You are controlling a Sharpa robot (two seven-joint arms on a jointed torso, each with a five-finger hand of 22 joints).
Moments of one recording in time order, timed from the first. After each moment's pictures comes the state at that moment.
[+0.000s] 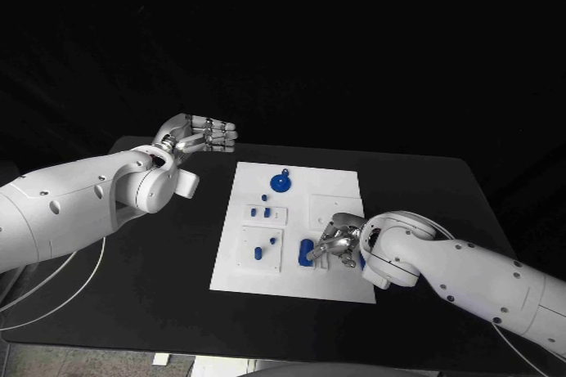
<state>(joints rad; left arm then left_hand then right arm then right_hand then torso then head) 1.32 -0.74 -0.13 1.22 -0.21 -0.25 0.35 1.39 0.00 0.13 -0.08 0.11 1.01 0.16 0.07 0.06 1.06 0.15 0.06 0.06 1.06 0.15 0.06 0.06 0.08 1.02 0.14 0.08 0.08 0.74 -0.74 0.36 1.60 -1.25 -0.01 -0.62 1.10 0.03 0.24 -0.19 0.26 1.26 0.03 0.07 0.08 1.41 -0.05 1.08 1.31 1.45 -0.10 1.03 1.01 0.08 1.46 -0.12 0.73 1.19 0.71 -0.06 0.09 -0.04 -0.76</state>
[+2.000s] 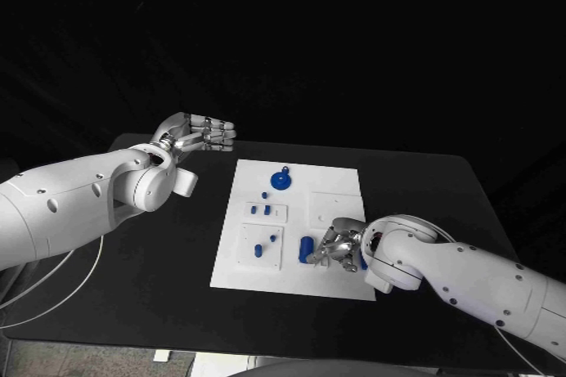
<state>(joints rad) 1.32 -0.74 -0.13 1.22 -0.21 -0.24 0.34 1.39 0.00 0.13 -0.07 0.11 1.01 0.16 0.07 0.06 1.06 0.15 0.06 0.06 1.06 0.15 0.06 0.06 0.08 1.02 0.14 0.08 0.08 0.72 -0.75 0.35 1.60 -1.23 0.01 -0.59 1.09 0.04 0.24 -0.10 0.19 1.26 0.03 0.07 0.08 1.42 -0.06 1.08 1.31 1.45 -0.10 1.03 1.01 0.08 1.47 -0.12 0.75 1.19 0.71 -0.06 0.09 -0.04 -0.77</state>
